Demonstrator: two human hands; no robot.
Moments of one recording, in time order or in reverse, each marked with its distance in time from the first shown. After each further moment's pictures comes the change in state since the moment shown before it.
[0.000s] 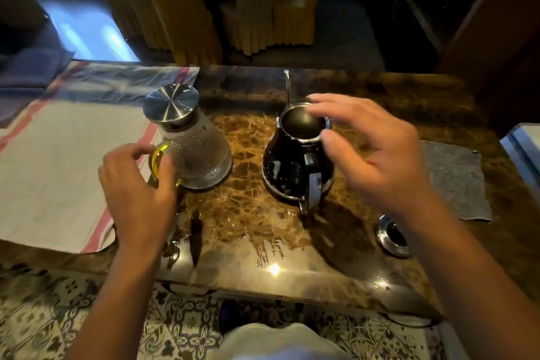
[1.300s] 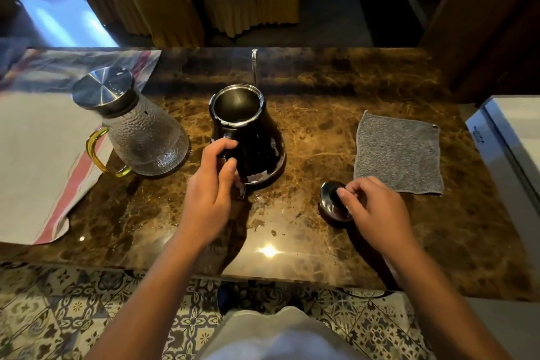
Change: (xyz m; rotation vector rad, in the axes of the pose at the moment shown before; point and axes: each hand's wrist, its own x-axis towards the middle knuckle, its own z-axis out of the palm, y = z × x) left_hand -0.086 0.078 0.083 -0.408 -0.547 0.224; right_hand -0.154 0.121 -0.030 -0.259 -0.172 0.651
